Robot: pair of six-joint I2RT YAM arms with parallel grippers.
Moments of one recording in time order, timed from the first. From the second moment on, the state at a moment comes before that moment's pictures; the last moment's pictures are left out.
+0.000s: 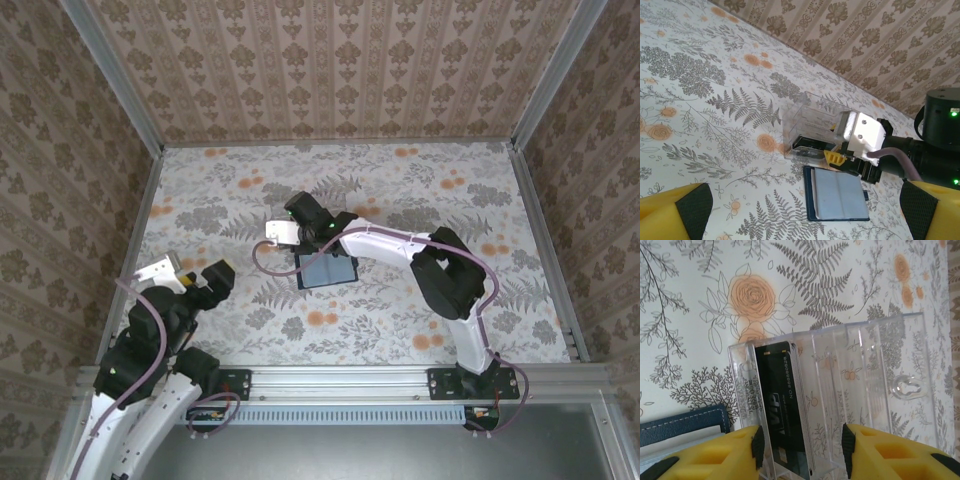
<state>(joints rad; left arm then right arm) -0.53 0.22 0.67 -0.81 -0.22 -0.71 0.82 2.04 1.54 -0.31 0.11 -0.85</state>
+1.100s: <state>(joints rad) -0.53 0.22 0.67 -0.80 -0.21 -0.71 0.82 2.18 1.63 -0.29 0.26 -0.81</state>
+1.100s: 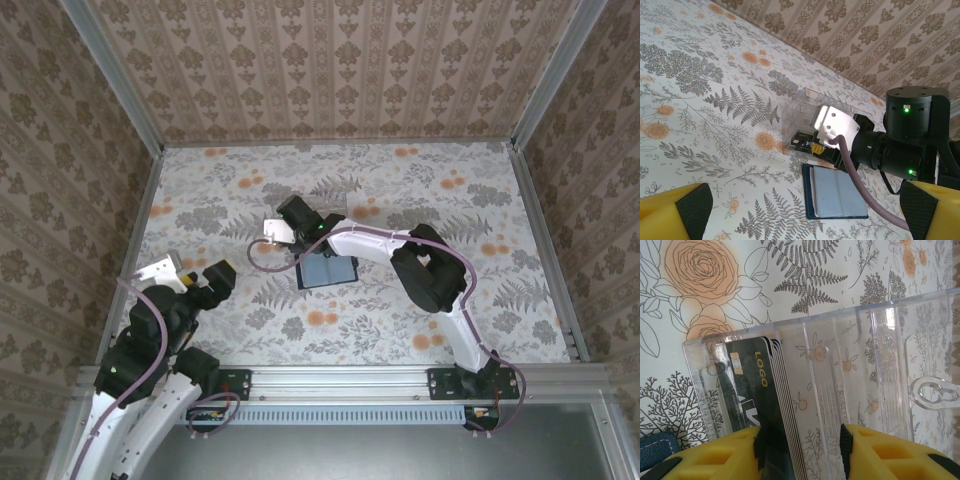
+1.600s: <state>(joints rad) -0.53 0.32 0.67 -0.80 -0.21 -0.71 0.82 1.79 1.30 -0.15 0.26 -0.55</state>
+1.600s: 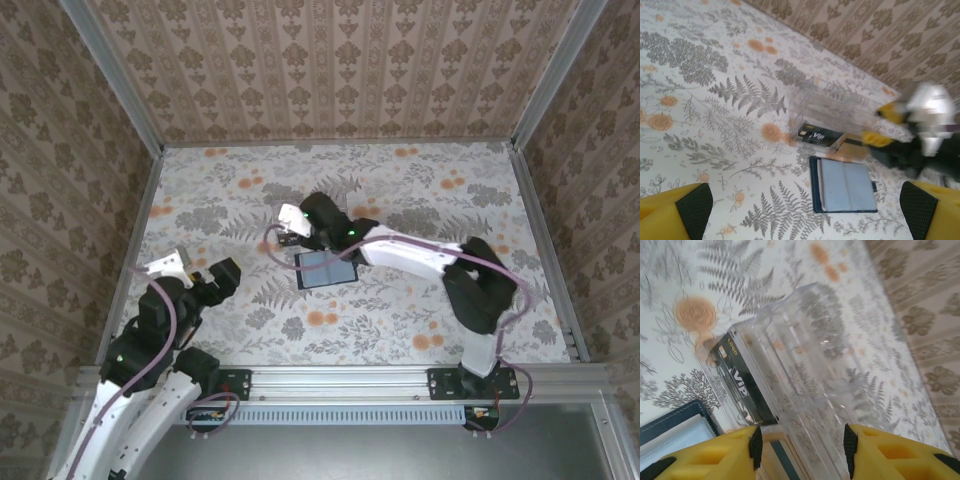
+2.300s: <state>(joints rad) -0.46 1.08 0.79 -0.57 -0.50 -0.57 0.46 0.77 0.45 0.07 0.49 -0.02</state>
